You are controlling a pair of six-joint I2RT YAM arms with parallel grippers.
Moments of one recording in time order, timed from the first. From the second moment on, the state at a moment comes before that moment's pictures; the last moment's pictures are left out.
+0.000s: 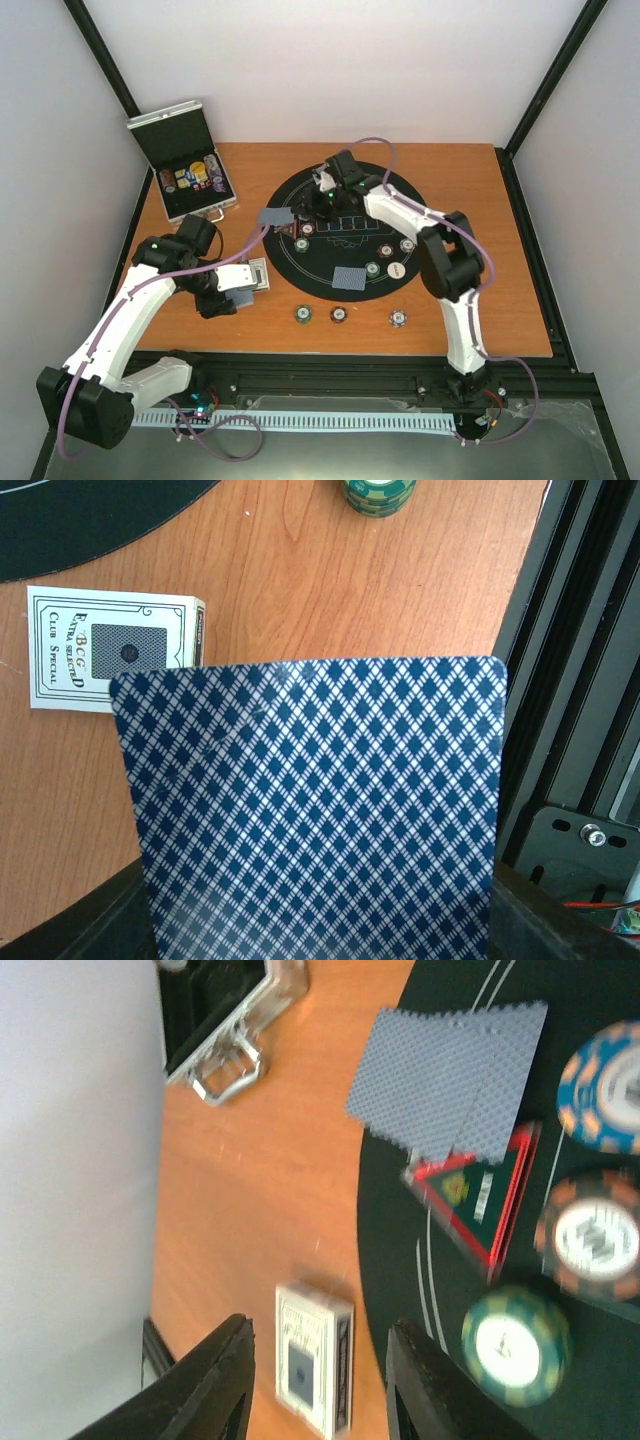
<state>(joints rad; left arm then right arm) -0.28 1.05 0.99 -1.31 0.25 0.96 0.57 2.19 1.79 -0.45 -0.62 0.73</state>
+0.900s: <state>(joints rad) -0.28 1.05 0.99 -1.31 0.26 0.96 1.02 1.69 0.91 0.41 -0.60 1.15</state>
